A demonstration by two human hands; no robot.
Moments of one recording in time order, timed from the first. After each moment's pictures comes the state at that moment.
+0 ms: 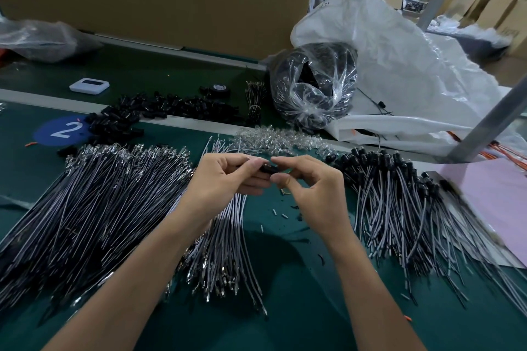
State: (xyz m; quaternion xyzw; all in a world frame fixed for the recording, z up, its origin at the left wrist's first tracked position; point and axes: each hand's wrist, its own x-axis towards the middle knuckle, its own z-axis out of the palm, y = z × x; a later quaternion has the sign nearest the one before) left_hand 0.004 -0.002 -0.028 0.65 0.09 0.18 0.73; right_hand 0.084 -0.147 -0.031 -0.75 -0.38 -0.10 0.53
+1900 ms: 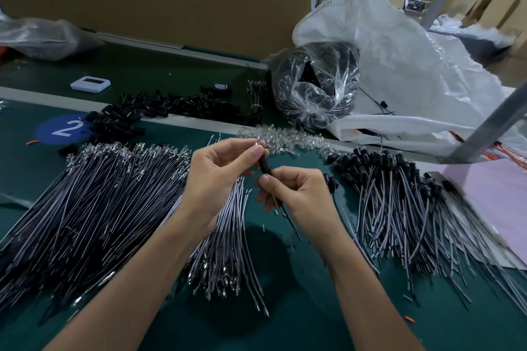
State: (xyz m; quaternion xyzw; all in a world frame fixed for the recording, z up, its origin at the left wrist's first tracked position) left_hand 0.000 -0.006 -0.019 0.58 0.09 0.27 0.76; right_hand 0.069 -0.138 -0.029 -0.68 -0.33 0.16 0.64
